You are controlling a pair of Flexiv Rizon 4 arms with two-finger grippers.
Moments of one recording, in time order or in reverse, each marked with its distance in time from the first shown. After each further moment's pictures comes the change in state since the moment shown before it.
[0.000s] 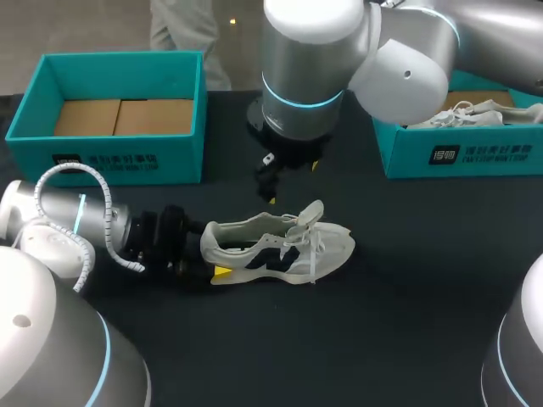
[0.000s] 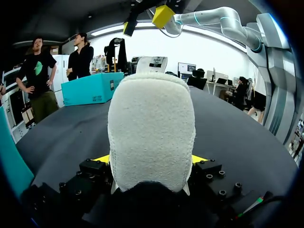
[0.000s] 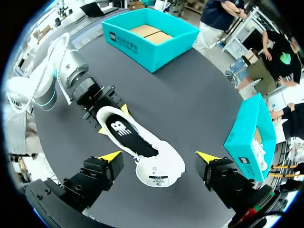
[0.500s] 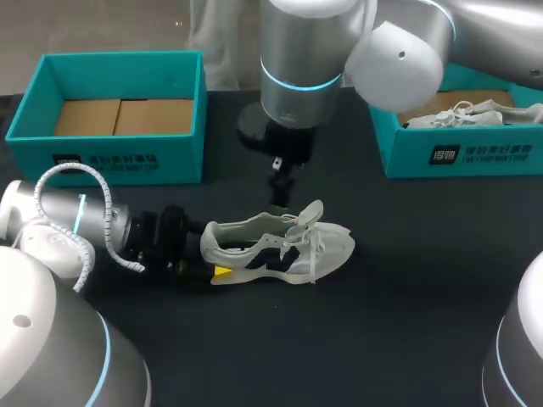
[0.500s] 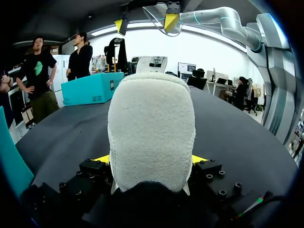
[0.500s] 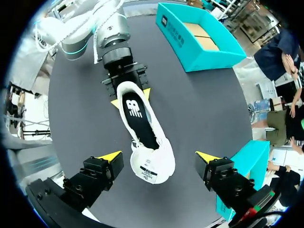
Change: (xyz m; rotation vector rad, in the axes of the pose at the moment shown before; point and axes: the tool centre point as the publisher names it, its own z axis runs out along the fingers) left arm 0.000 0.000 0.000 0.000 0.000 0.000; right arm -0.004 -0.004 0.001 0.069 0.083 -0.472
